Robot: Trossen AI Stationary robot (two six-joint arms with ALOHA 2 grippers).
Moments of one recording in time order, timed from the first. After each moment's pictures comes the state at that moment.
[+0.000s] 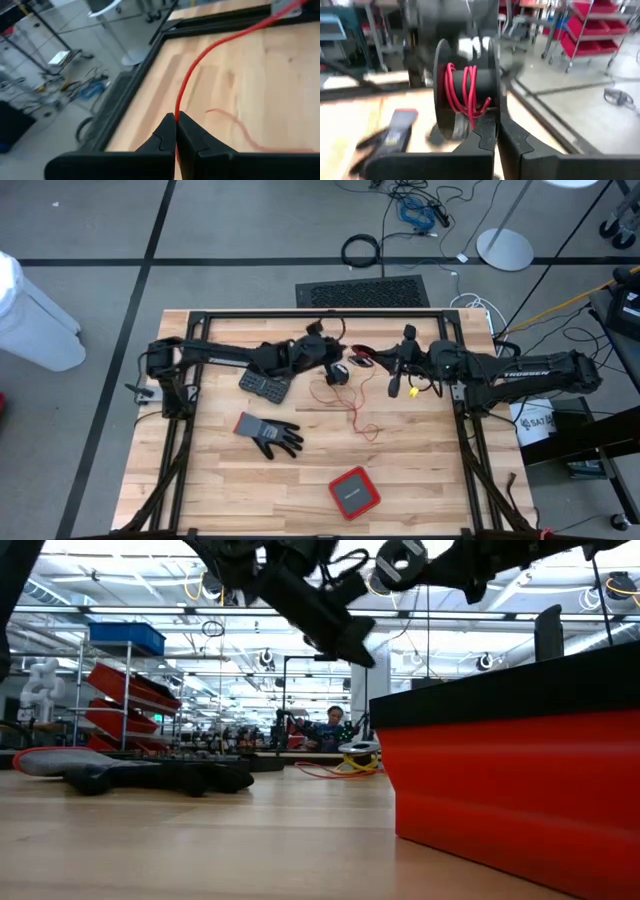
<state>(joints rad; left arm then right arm) 0.15 1.80 1.25 0.12 -0.36 0.25 -0.06 0.89 0.65 0.07 0.28 0.02</state>
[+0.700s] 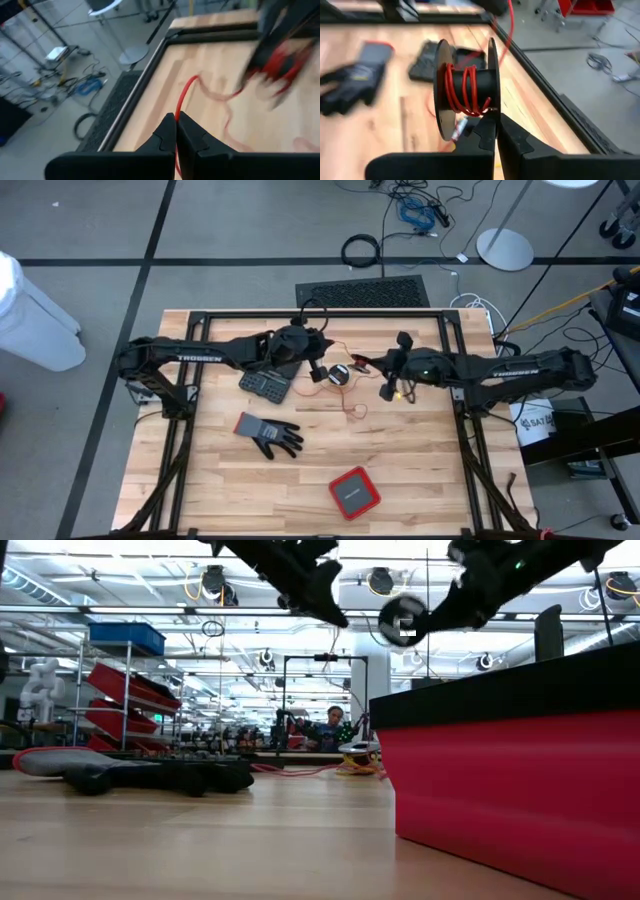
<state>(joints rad) 0.15 1.60 1.25 -0.09 -0.33 0.19 -0.07 1.00 0.65 -0.10 0.36 0.00</state>
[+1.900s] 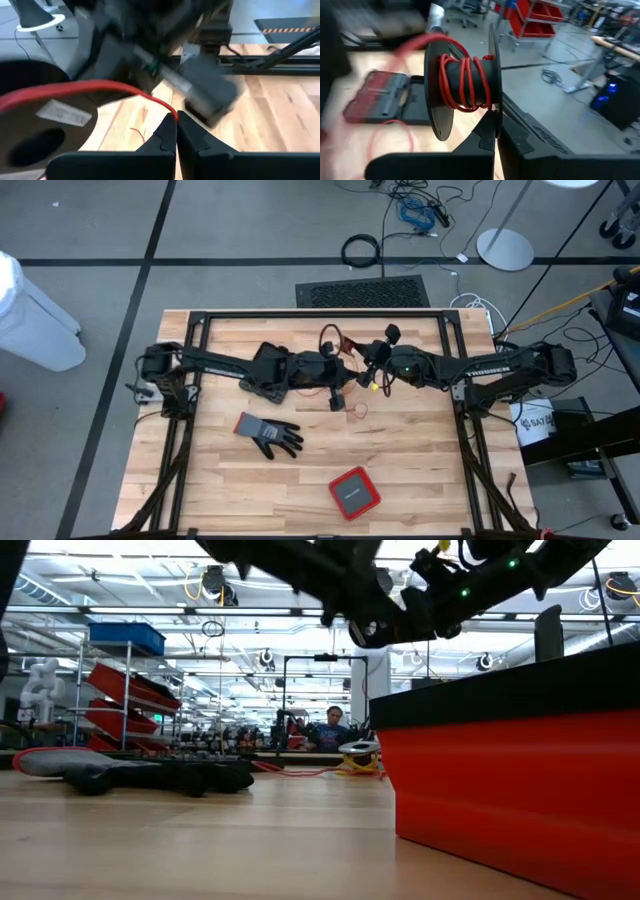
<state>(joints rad) 0.04 1.79 1.25 0.21 -0.15 0.06 -0.12 1.24 0.65 0.32 0.52 -0.07</state>
